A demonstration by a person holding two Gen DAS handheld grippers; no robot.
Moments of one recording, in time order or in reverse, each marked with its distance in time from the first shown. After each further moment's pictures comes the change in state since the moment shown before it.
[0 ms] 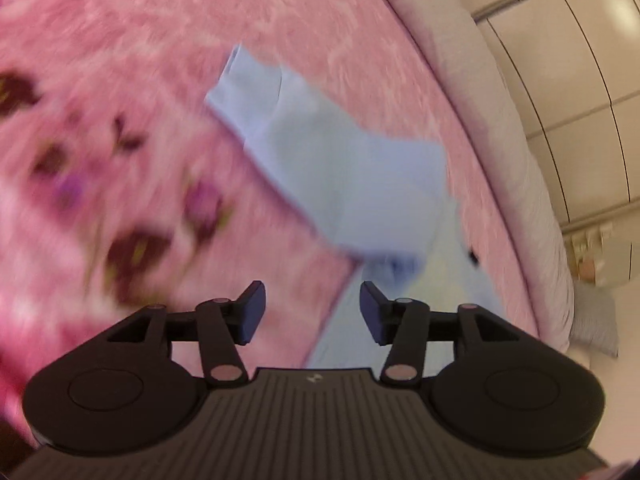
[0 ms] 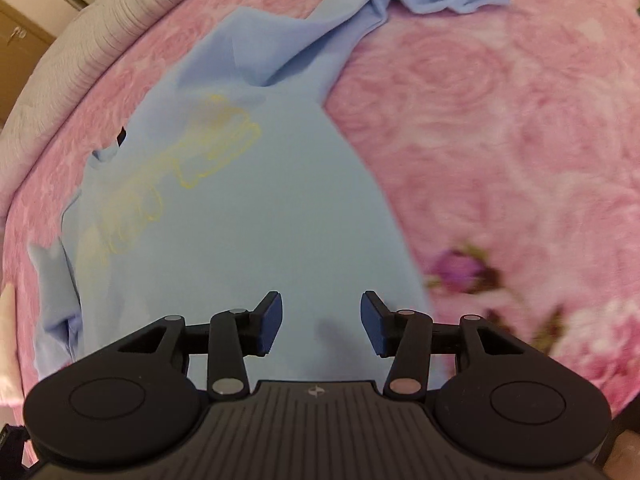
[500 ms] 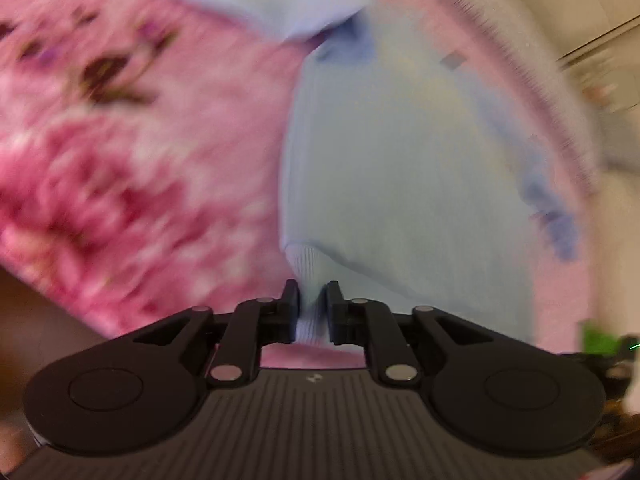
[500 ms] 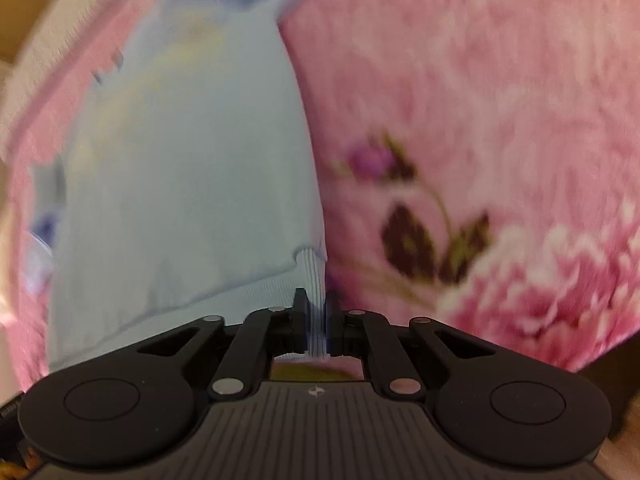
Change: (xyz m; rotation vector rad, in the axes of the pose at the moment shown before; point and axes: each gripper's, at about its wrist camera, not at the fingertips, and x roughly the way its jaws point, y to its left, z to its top) left arm -0.026 -0.016 -0.150 0.357 0.299 0.150; right arm 0.000 -0.080 -0.035 -0.112 0.229 -0.034
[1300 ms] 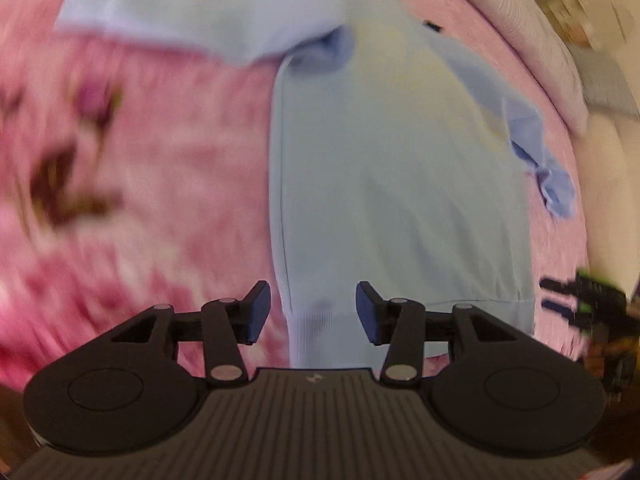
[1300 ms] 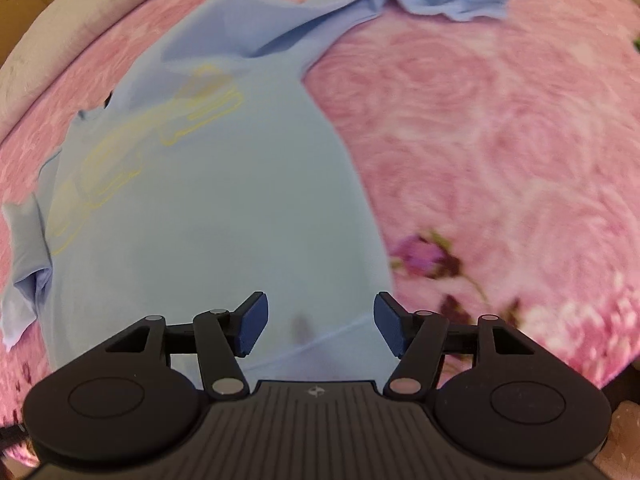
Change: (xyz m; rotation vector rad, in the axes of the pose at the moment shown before) left arm 0.024 0.006 0.075 0.129 0.135 -0.082; right arm -0.026 0.062 0.025 0.065 -0.211 -0.087
